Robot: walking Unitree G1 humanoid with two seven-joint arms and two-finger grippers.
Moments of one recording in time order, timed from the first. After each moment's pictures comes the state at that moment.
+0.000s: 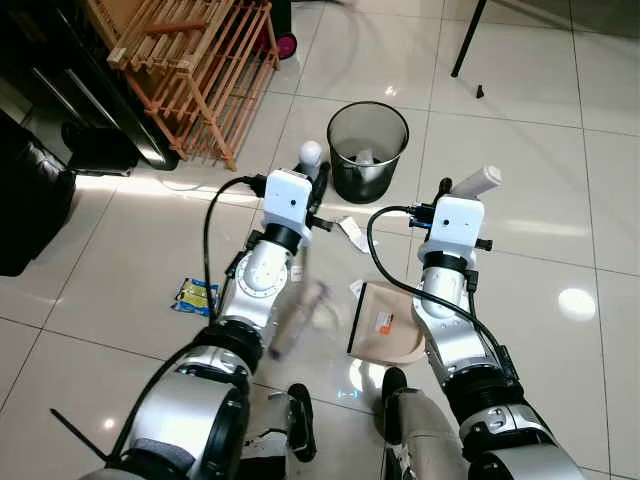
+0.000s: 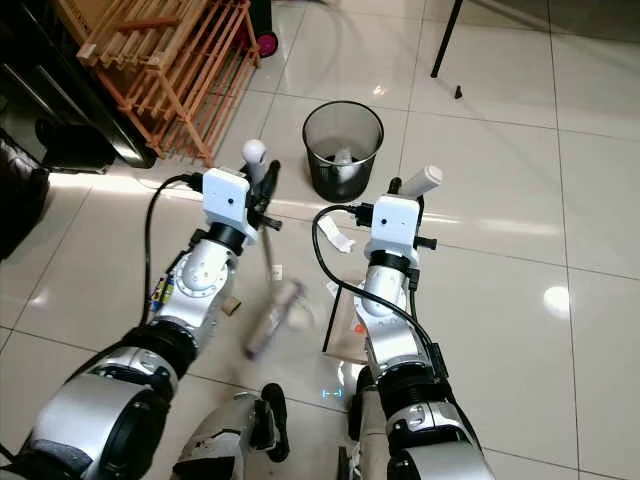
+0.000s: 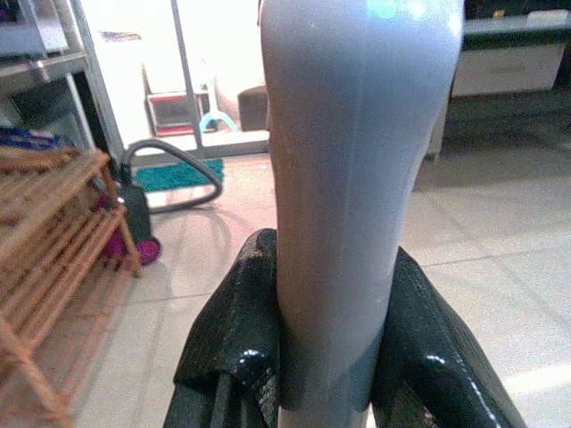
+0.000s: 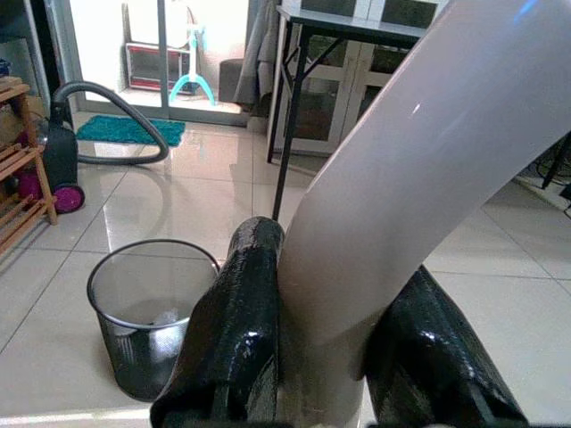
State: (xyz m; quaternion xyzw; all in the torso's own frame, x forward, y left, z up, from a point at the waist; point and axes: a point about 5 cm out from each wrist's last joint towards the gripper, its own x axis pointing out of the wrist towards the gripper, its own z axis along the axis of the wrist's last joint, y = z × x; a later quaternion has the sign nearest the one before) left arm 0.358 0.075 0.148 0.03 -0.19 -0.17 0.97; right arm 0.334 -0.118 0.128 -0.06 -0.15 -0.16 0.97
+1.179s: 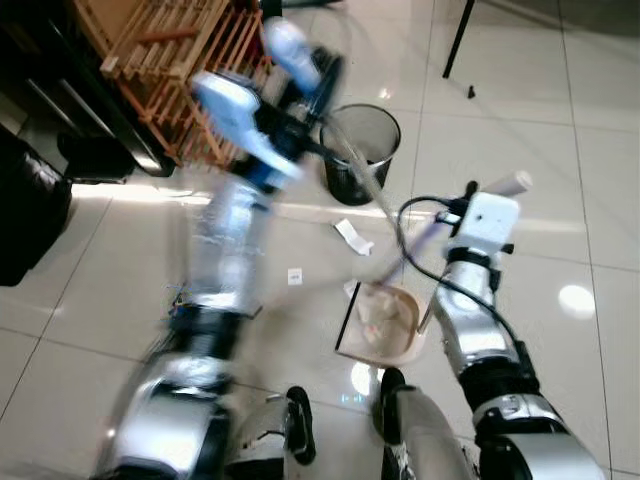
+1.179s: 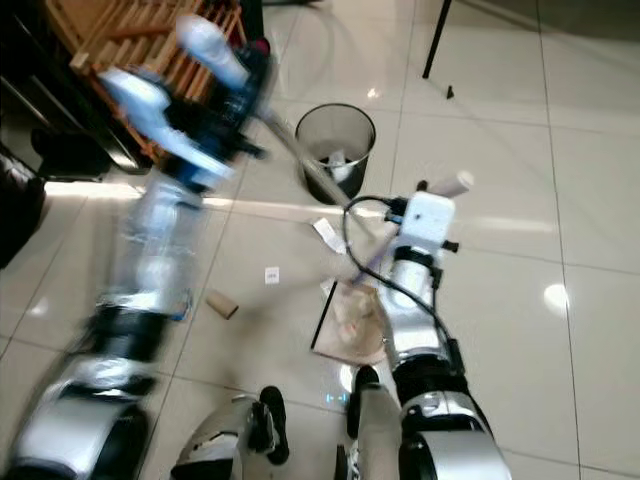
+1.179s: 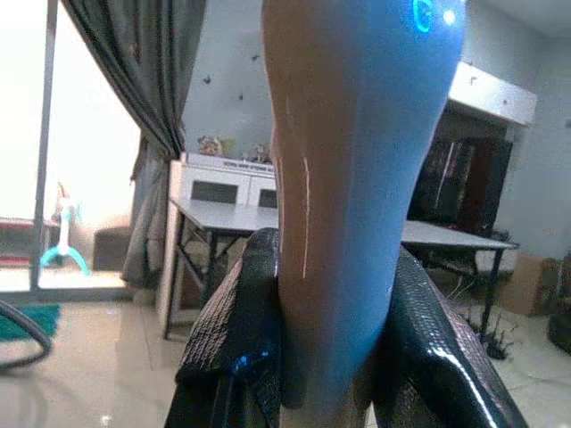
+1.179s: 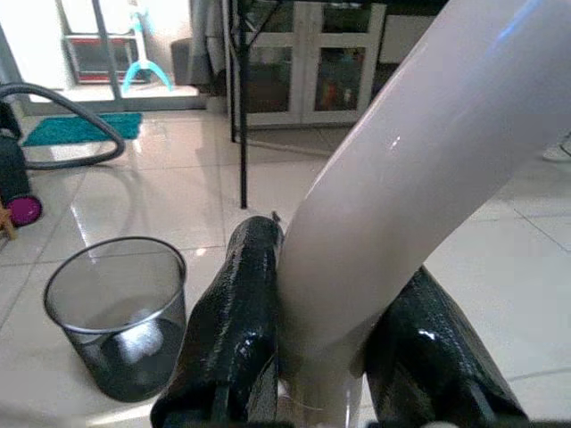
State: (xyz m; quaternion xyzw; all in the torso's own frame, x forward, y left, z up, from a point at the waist) left arm 0.334 0.105 0.270 -0.09 -0.34 -0.32 0.88; right arm 0.342 -0.160 0.125 -0.01 -0.12 -0.20 0.97
